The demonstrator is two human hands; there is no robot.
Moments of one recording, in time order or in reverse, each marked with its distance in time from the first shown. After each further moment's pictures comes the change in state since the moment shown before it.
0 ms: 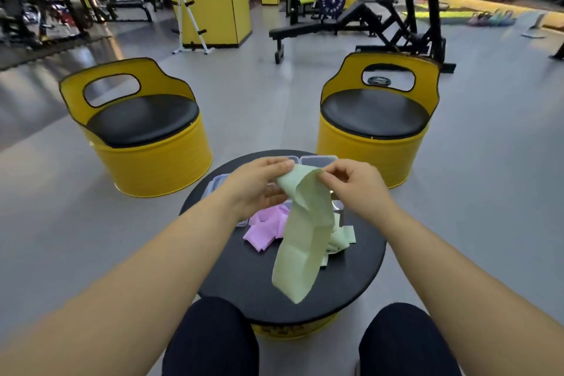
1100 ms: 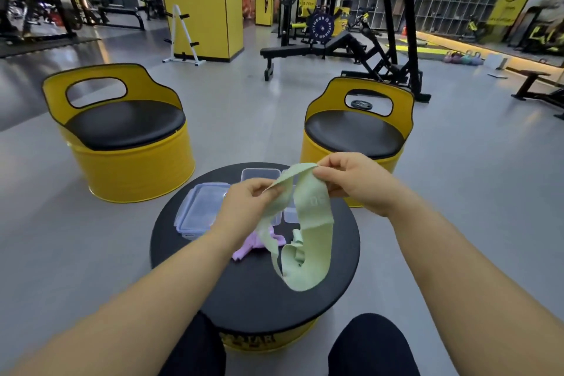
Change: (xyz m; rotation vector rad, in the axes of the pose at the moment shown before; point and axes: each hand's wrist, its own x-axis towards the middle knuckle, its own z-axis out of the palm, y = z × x) left_hand -0.016 -0.033 0.021 0.311 0.228 0.362; right_hand 0.000 -0.045 -0.054 0.115 -0.325 0.171
